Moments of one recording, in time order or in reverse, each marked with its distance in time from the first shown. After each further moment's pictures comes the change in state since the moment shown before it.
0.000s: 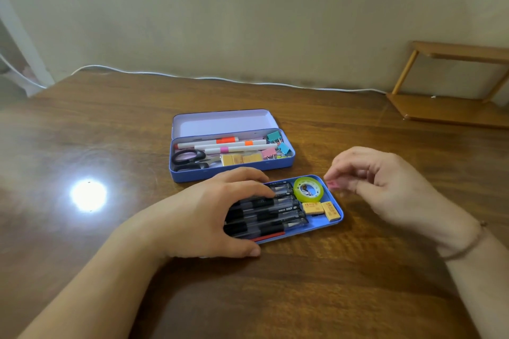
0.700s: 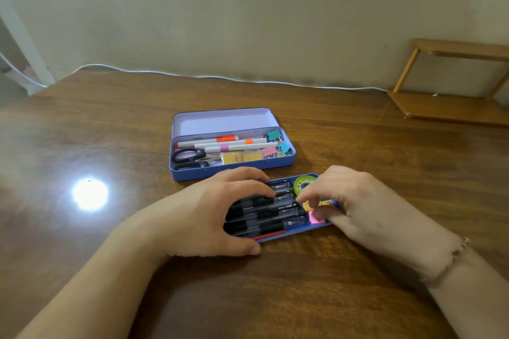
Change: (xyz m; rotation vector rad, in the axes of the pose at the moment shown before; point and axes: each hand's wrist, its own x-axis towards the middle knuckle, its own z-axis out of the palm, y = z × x) left_hand 0.001 0.000 0.000 0.008 -0.001 0.004; right_hand -0.005 -0.014 0.027 -0.381 -0.098 -0.233
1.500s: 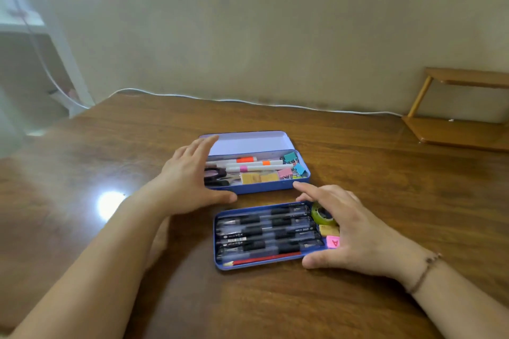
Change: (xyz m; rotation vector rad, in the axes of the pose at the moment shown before) left_hand 0.001 -0.066 -0.037 0.170 0.234 -0.599; right_hand 0.011 0.003 0.019 0.112 -0.143 0.061
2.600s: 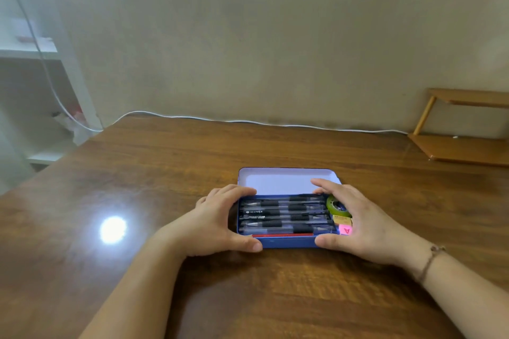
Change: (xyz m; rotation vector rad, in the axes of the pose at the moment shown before) left_hand -0.014 -0.015 0.002 -0.293 -0.200 0.251; right_hand 0.043 0.000 -0.003 0.079 0.139 0.076
